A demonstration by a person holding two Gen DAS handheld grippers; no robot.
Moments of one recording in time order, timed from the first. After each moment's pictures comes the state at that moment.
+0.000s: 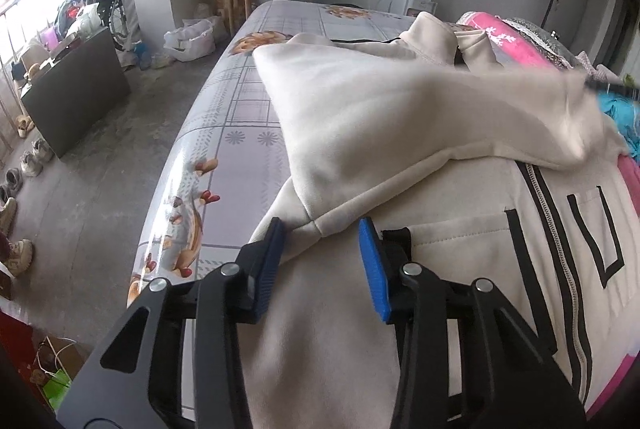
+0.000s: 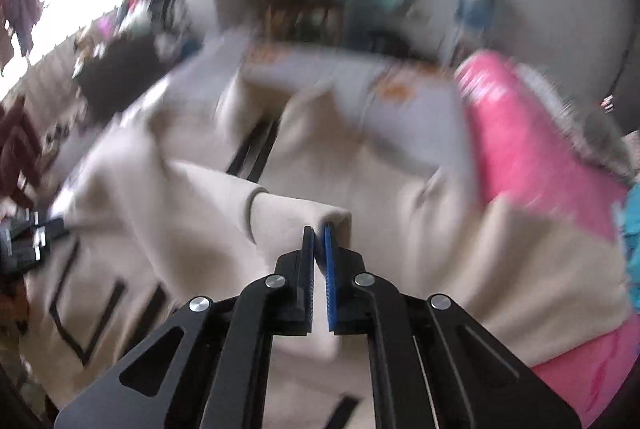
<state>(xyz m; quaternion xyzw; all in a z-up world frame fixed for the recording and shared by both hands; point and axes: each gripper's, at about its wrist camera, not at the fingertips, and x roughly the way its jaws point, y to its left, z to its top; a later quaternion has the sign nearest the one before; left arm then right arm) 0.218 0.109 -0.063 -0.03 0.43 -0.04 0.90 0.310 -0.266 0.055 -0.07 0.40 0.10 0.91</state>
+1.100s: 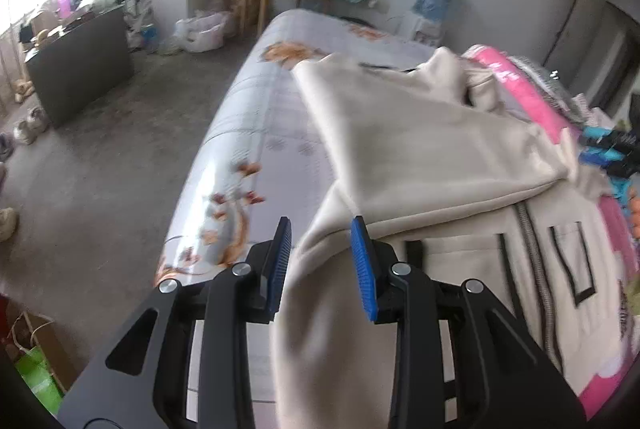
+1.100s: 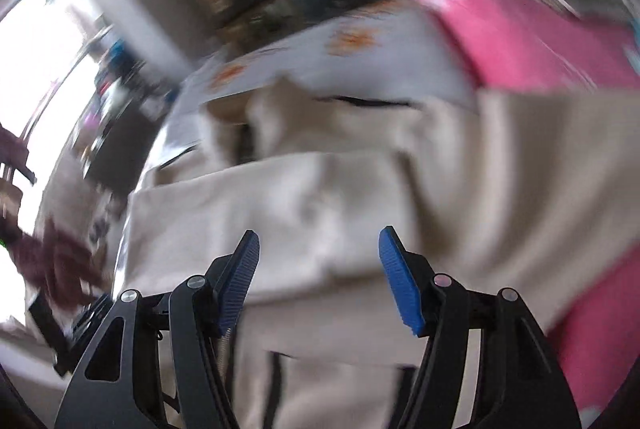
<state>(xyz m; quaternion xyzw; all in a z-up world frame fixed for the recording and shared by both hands) 0.203 0.148 -0.044 -0.10 0.41 -0.05 0.91 0.302 -0.328 0.002 0.19 0.50 0.07 0.84</state>
